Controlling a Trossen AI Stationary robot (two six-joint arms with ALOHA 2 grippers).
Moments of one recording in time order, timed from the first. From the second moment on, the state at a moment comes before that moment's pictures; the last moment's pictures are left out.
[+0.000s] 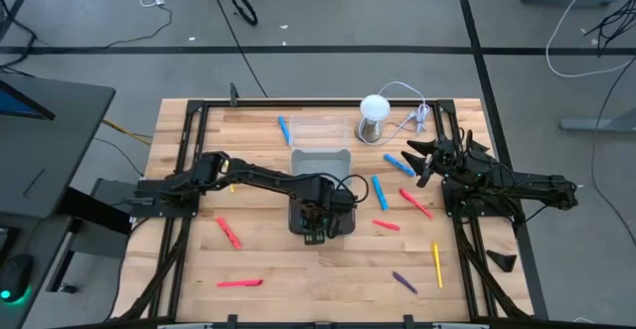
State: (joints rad) left arm -0.14 2.23 1.84 -1.10 0.09 -0.21; right arm -0.09 0.01 0.08 -0.11 0.43 0.28
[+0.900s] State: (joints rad) left arm -0.13 2.26 1.82 -1.08 0.11 -0.20; right arm -0.09 0.01 0.08 -0.11 0.43 0.28
